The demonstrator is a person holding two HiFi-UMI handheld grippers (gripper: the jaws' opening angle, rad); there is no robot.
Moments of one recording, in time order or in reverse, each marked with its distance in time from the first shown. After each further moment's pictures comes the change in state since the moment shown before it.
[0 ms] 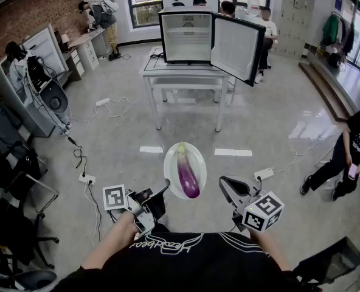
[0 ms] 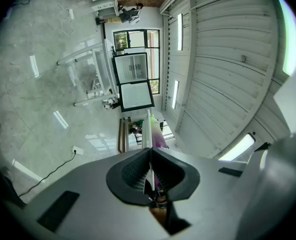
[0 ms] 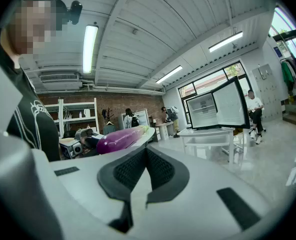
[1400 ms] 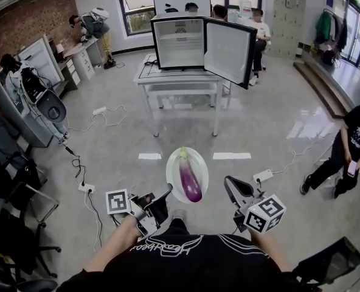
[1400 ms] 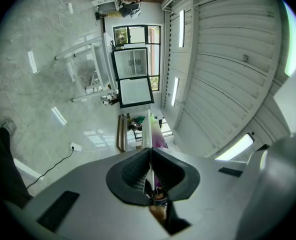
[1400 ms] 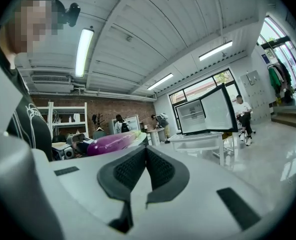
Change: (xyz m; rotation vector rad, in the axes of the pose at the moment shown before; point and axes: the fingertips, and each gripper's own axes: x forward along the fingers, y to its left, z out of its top) left arm 0.016 0.002 -0.007 -0.018 0.038 -0.010; right arm -0.017 -0.026 0.008 0.028 -0.071 -0.113
